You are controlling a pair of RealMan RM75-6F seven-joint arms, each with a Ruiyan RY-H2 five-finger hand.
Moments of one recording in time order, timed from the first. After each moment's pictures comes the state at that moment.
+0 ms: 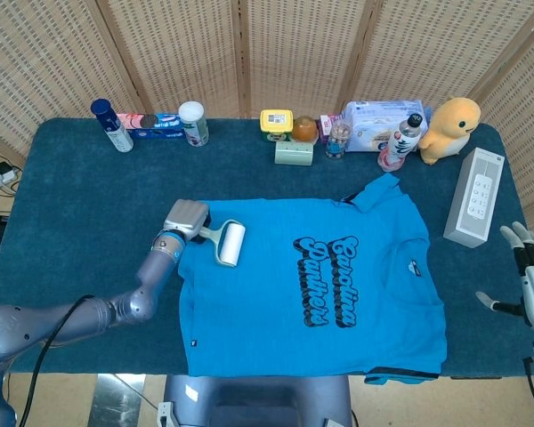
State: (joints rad) left arm -1.16 -1.63 -0.13 -1.21 0.36 0.71 0.60; right arm 0.14 -1.08 0.15 -1.51 -1.38 1.38 0.23
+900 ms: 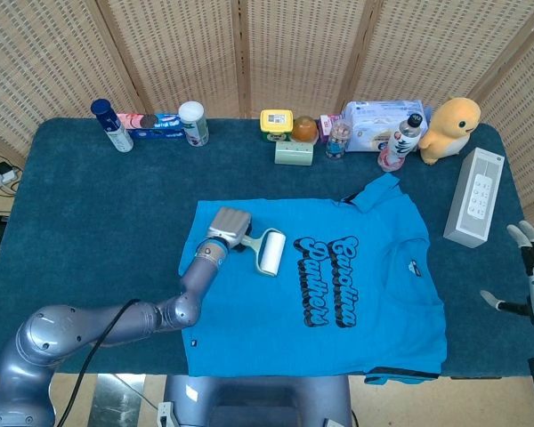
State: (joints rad) left arm -1.31 -1.80 -0.20 -1.11 0.25 0.72 0.70; right arm 0.14 -1.06 0.16 -1.51 -1.38 1.39 0.27
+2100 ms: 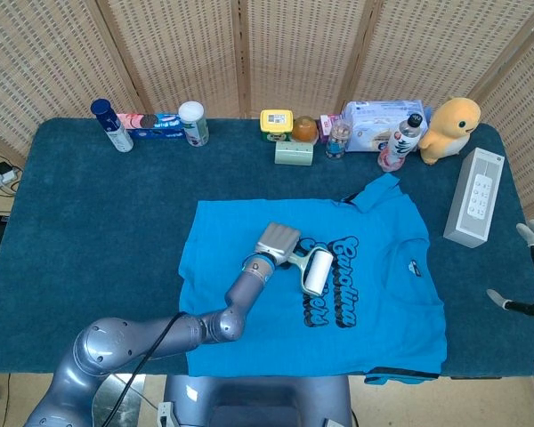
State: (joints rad) left arm -1.45 -2.01 -0.29 -0.95 0.22 0.67 0.75; right arm 0.13 -1.05 0.16 -1.51 -1.37 1.39 0.30
